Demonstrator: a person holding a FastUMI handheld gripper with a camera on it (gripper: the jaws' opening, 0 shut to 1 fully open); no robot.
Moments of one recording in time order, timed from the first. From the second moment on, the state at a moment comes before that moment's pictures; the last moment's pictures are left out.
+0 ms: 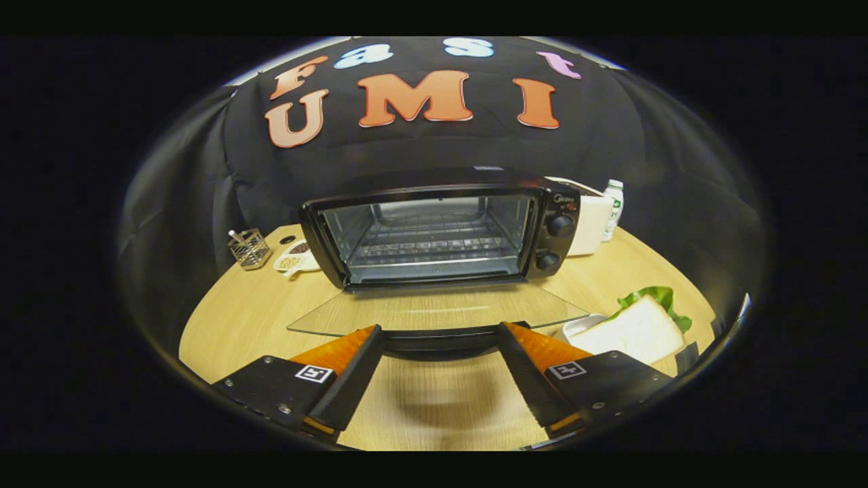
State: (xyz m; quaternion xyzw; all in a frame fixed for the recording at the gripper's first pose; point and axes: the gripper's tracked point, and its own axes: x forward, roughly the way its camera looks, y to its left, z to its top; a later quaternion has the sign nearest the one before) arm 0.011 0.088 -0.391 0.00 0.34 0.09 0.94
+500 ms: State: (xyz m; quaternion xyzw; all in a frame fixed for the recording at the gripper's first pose) arm -0.016 0.076 -0.454 0.02 0.39 0.08 0.92
